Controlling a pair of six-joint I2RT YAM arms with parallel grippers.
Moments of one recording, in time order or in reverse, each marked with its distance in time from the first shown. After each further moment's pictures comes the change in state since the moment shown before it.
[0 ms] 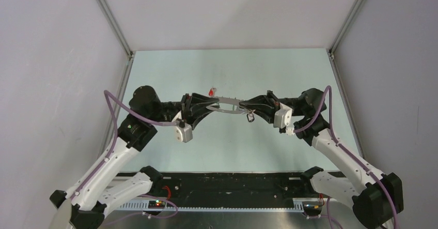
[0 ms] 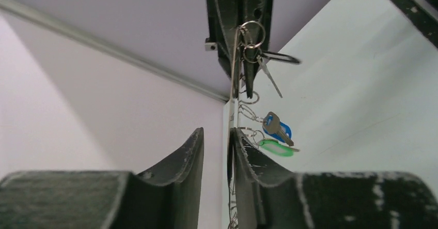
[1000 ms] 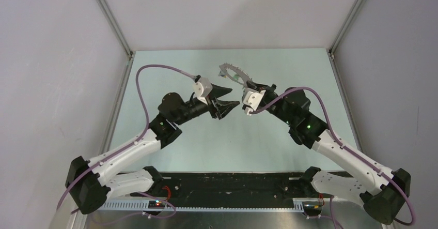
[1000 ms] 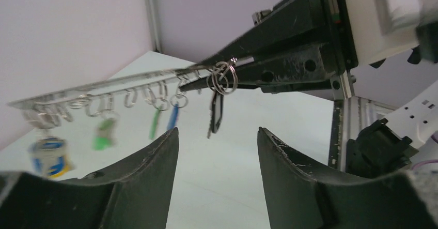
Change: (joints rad) left arm -0.173 0.182 -0.187 0.521 -0.634 -1.110; right arm 0.270 -0.013 0.141 -0.527 1.098 -0.222
